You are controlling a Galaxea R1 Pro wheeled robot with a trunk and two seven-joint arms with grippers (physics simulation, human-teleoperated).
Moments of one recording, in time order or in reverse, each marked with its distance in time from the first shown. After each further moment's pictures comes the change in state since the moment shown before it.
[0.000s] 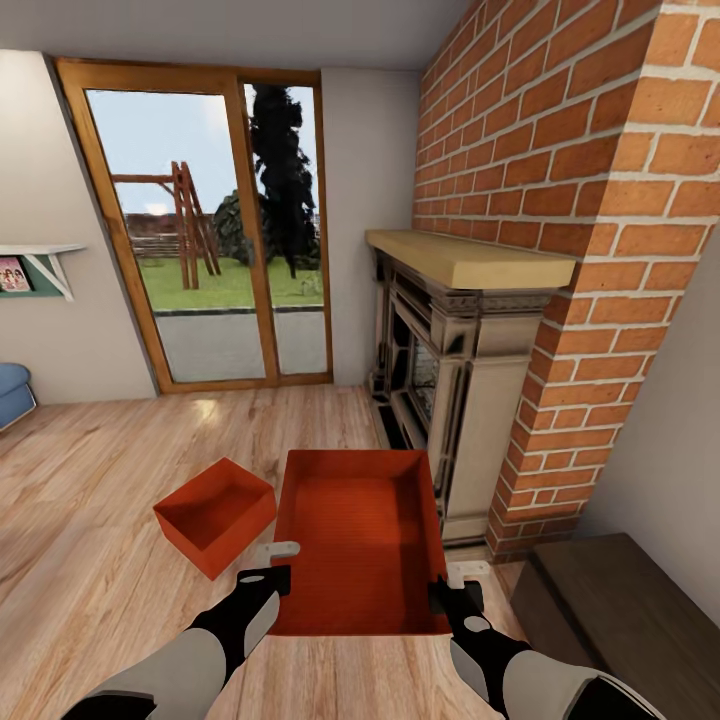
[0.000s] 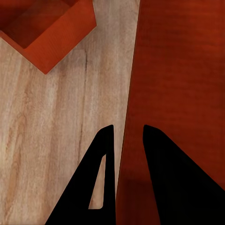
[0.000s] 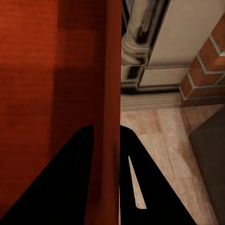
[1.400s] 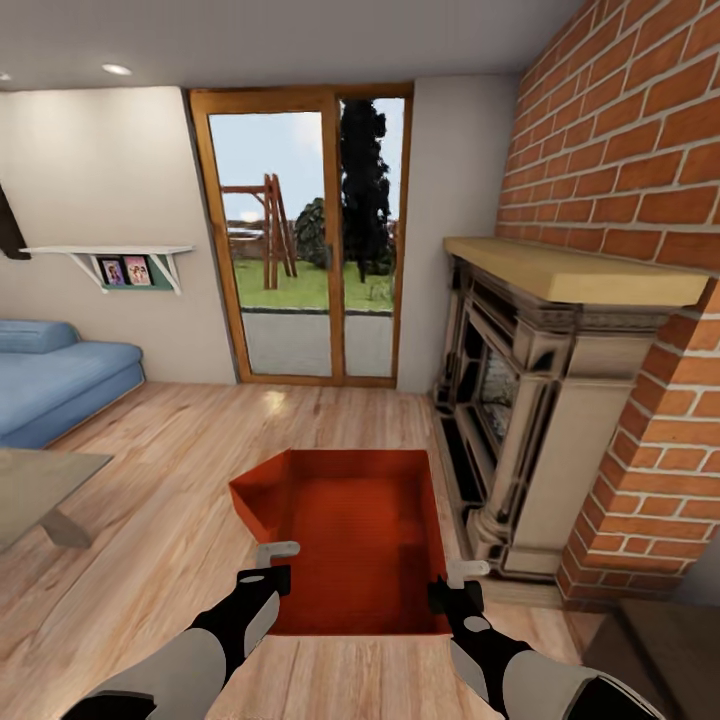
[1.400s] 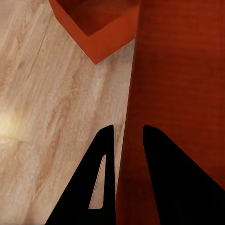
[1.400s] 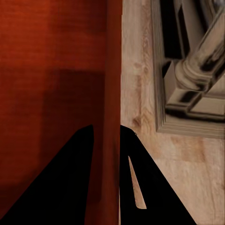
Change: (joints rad) left arm 0.001 0.000 -0.001 0.000 0.001 -0.002 0.000; right arm 0.000 0.001 0.003 0.001 -0.004 -0.002 -0.001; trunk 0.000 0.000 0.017
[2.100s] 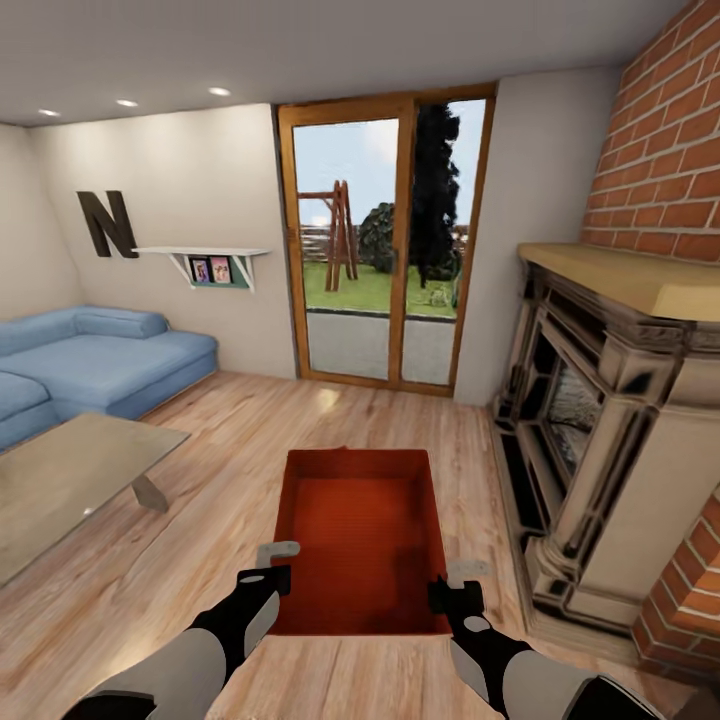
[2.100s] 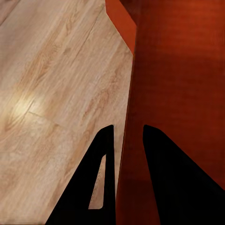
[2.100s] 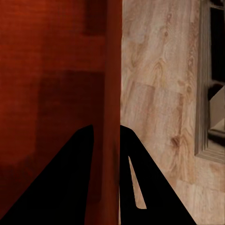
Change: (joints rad) left arm 0.000 0.000 0.001 0.001 0.000 0.000 0.000; right arm 0.000 -0.001 -0.003 0.000 0.004 0.001 0.000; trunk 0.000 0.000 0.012
